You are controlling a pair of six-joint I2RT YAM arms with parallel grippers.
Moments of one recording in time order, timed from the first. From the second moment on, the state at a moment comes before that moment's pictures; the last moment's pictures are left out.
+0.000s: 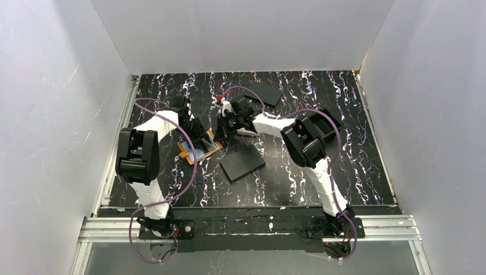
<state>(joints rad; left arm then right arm) -0.14 1.83 1.19 -0.66 0.34 -0.65 0.73 2.39 1.76 -0.08 -0.66 0.38</state>
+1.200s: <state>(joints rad) -0.09 1.80 1.16 -0.64 0.41 -0.60 0.74 2.39 1.74 -0.06 -0.66 0.39</state>
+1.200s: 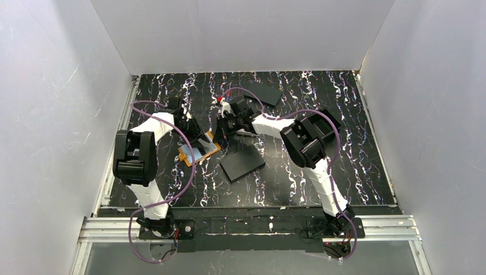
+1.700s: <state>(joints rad) -0.08 1.71 1.08 -0.65 0.33 -0.58 0.74 2.39 1.74 -0.06 -0.66 0.39</state>
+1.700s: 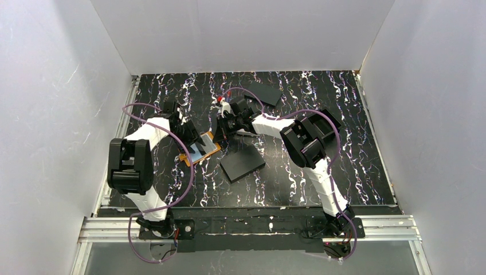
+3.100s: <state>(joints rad) -0.19 1.89 1.27 -0.73 0.25 -0.61 0.74 2.39 1.75 -0.07 -0.66 0.39</state>
